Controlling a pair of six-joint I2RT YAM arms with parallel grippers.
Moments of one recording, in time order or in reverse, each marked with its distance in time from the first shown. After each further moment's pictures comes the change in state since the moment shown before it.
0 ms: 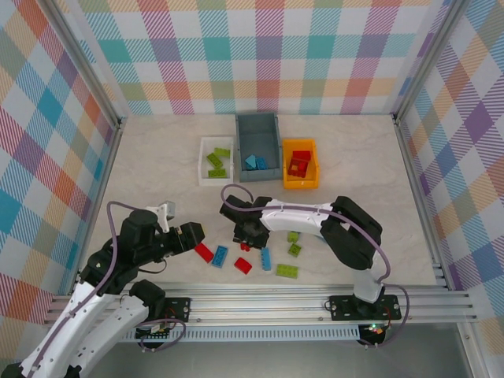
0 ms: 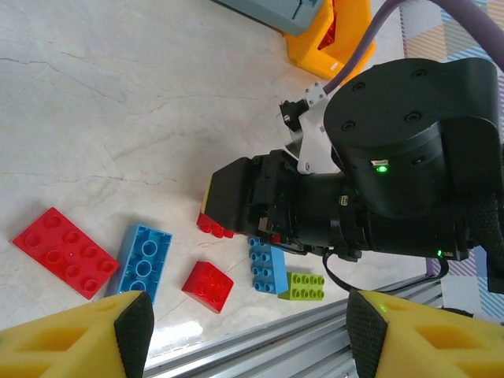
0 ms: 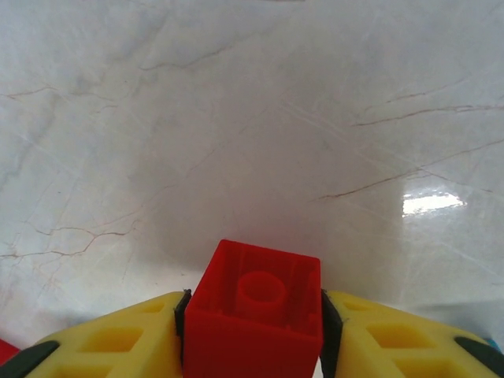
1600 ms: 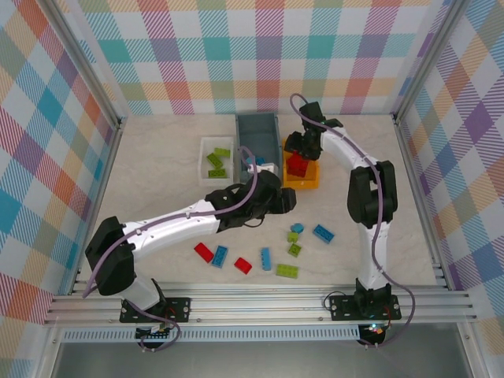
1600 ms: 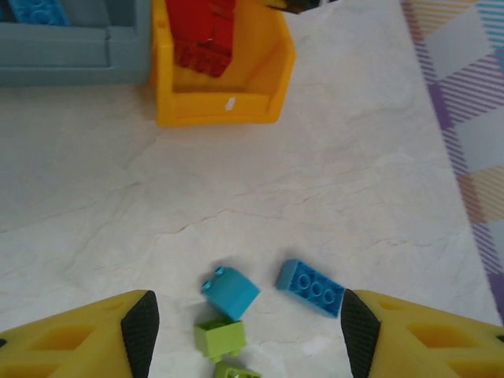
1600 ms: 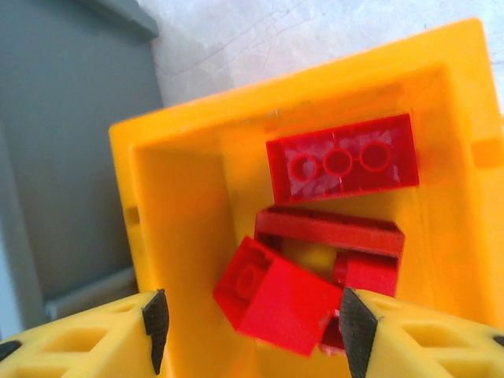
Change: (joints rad) left arm -0.510 1.065 0.560 0.413 -0.468 -0.049; right arm -0.742 0.168 0.486 -0.023 -0.109 -0.750
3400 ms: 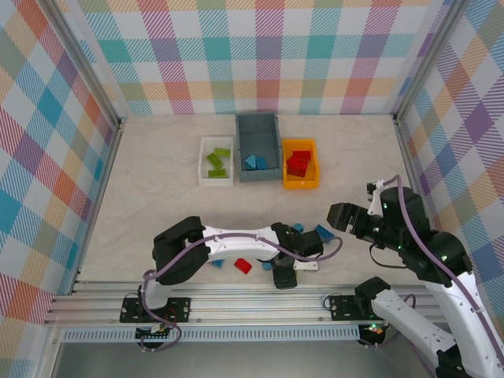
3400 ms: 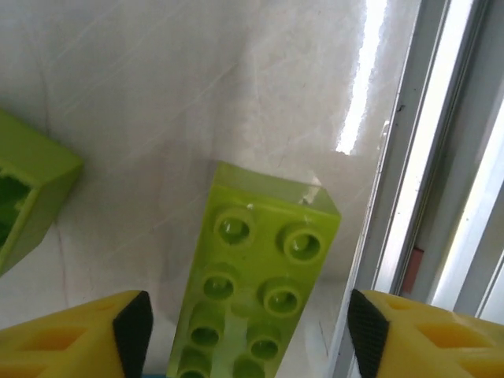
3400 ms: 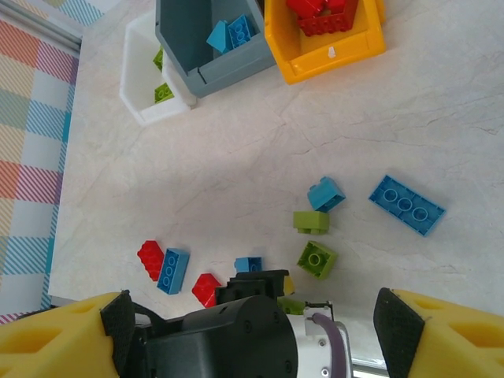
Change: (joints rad) left arm -0.260 0.466 0.202 -0.452 0.250 1.071; right arm 0.173 -1.432 -0.674 -0.418 -0.025 0.182
